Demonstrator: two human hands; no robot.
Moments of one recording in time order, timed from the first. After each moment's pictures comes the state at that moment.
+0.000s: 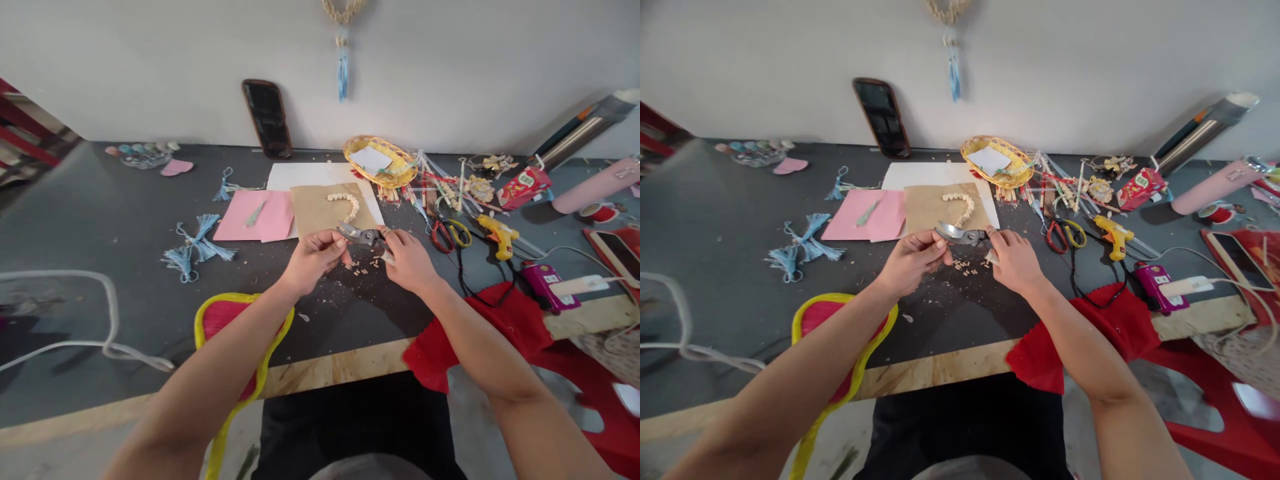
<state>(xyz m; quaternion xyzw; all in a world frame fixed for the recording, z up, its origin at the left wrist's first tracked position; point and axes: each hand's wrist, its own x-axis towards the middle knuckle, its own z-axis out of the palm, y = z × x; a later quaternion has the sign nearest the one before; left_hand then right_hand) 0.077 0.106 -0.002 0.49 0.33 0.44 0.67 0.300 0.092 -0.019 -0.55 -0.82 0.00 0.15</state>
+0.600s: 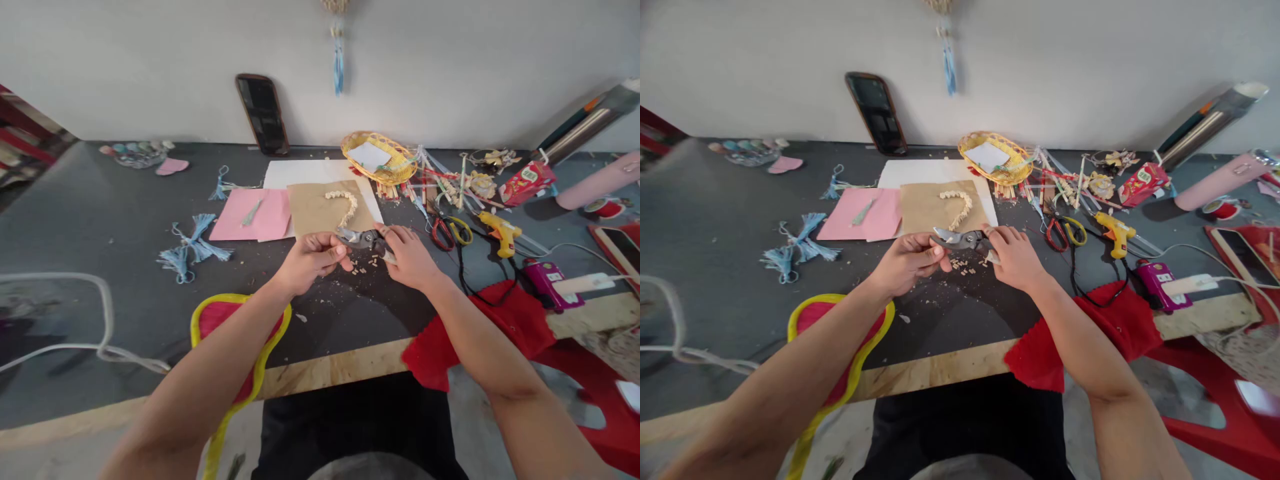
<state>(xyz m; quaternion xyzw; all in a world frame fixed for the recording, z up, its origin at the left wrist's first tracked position) 0.074 0.108 0.002 0.48 0.33 0.39 0.72 0.310 0.097 -0.020 -0.49 -0.85 0.02 0.16</state>
